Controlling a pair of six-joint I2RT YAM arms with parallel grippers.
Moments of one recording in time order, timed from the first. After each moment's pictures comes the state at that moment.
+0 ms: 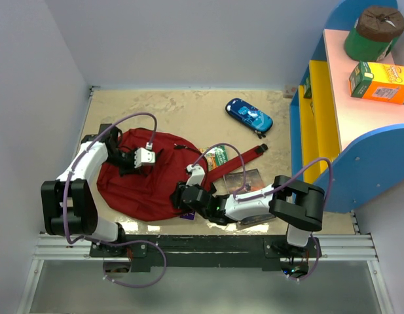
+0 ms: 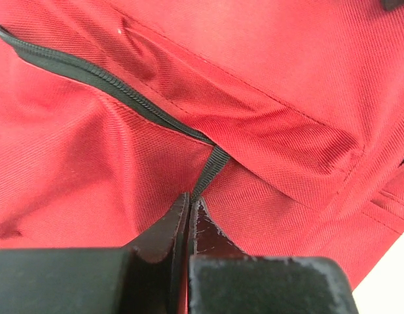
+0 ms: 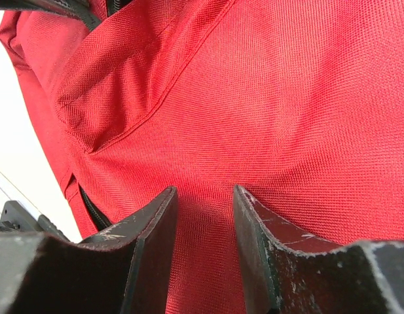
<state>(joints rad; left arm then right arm) 0.06 1.45 0.98 -0.97 0.61 1.50 1.28 1.76 0.80 0.42 0.47 0.89</state>
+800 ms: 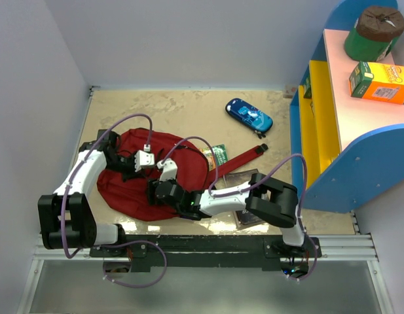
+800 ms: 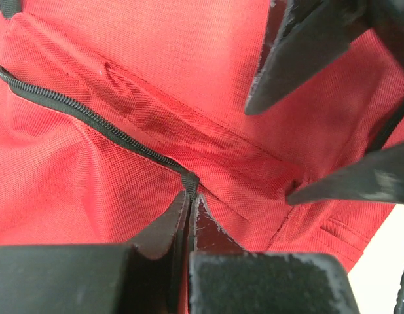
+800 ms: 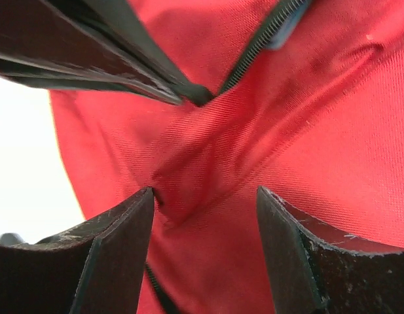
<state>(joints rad) 0.05 1.34 0.90 -0.97 0.74 1.43 1.31 1.97 1.16 0.33 0.51 0.70</state>
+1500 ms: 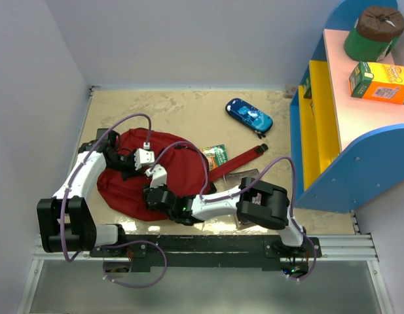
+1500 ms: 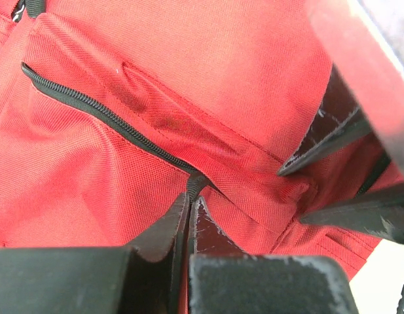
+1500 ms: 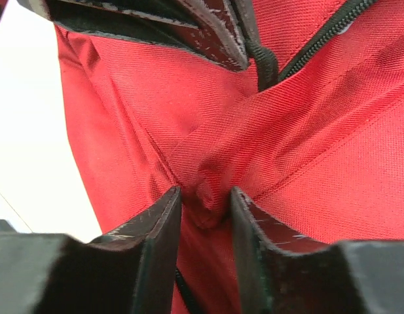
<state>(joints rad) 0.05 1.32 0.90 -0.93 0.73 1.36 1.36 2.06 1.25 0.33 0.54 0.63</state>
